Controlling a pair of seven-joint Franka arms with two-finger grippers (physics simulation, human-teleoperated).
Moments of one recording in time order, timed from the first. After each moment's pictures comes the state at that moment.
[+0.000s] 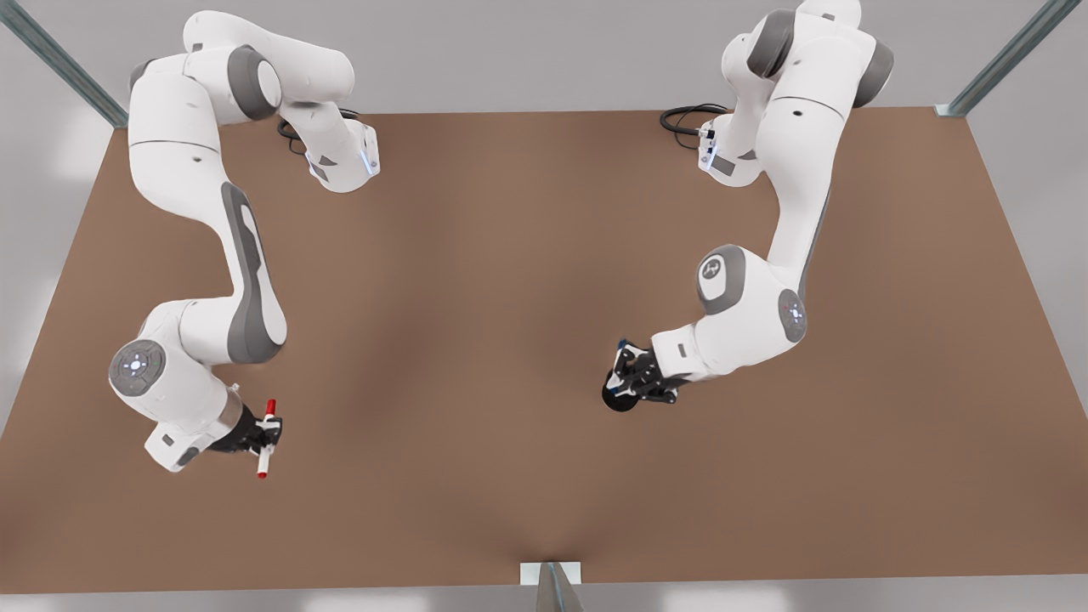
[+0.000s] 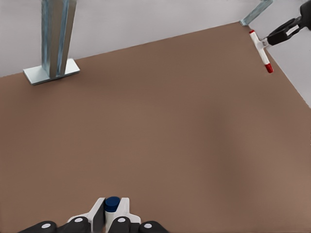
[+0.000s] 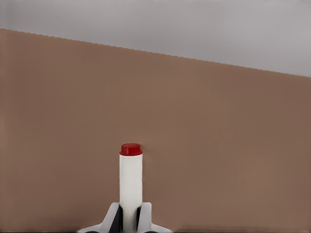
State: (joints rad) left arm -0.30 0.55 -0.13 -1.45 -0.66 2.26 0.55; right arm -0.05 0.60 0.13 -1.34 -0.06 2.11 -0.10
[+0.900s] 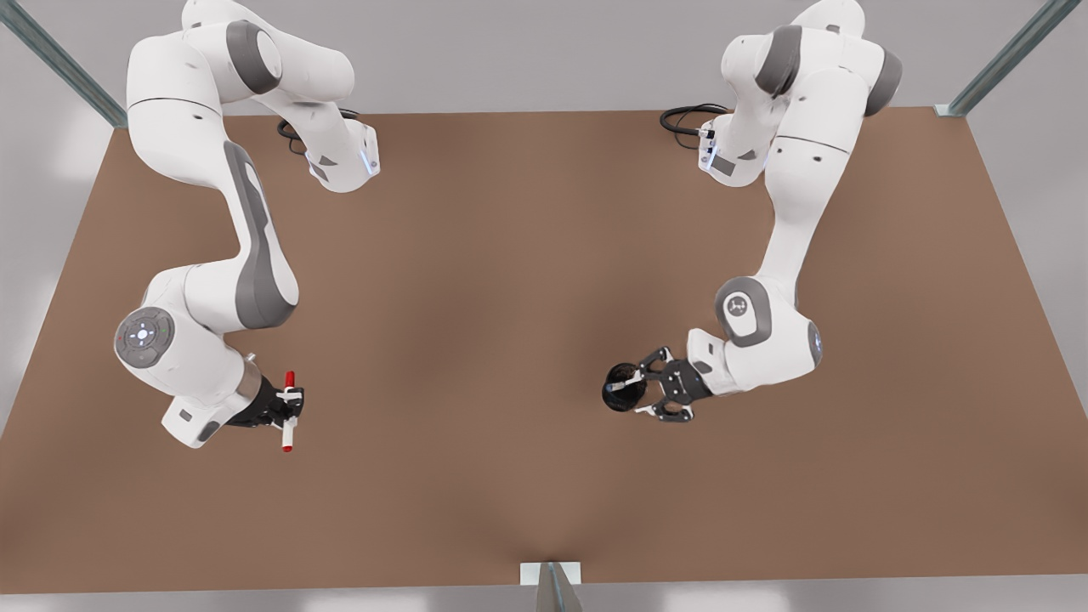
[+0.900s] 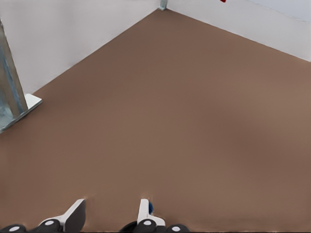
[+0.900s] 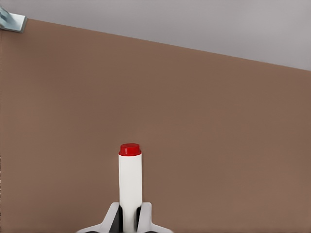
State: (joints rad) left arm -0.22 0.57 -0.06 -1.60 -0.97 2.25 1.51; right arm -0.05 0.52 0.23 -1.34 -0.06 1.97 -0.07
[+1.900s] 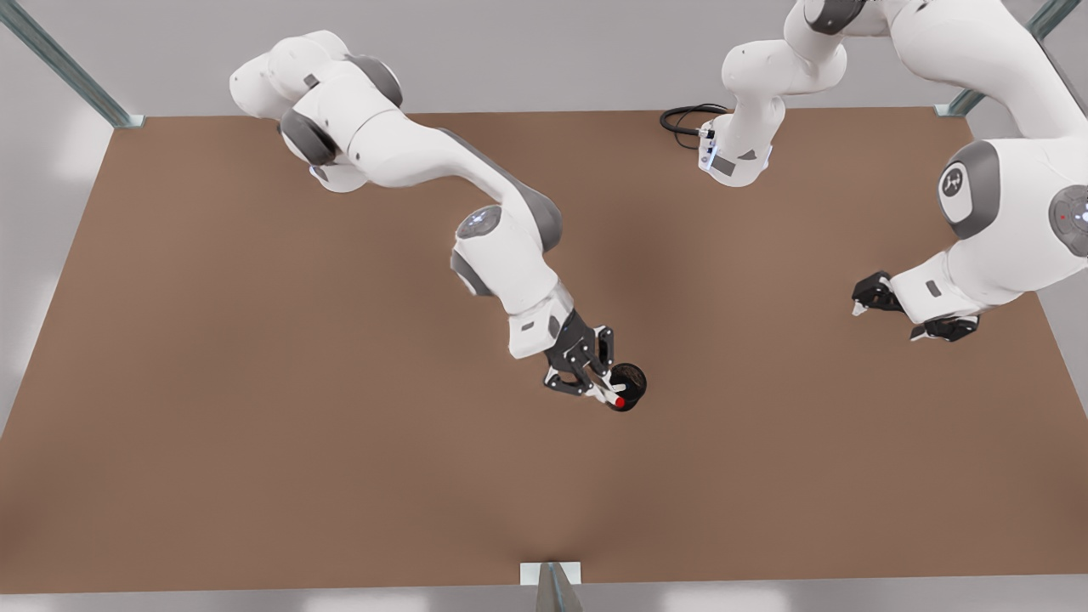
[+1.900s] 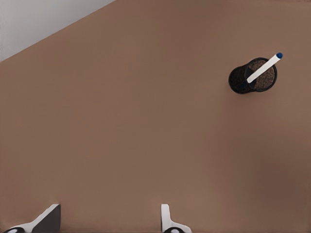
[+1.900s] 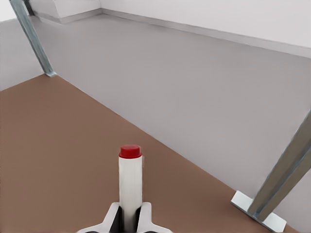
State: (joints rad) left arm 0.05 0.25 -0.06 -1.37 0.03 1.56 0.47; right arm 0.65 0.90 0.13 -0.88 -0.06 2.62 0.00
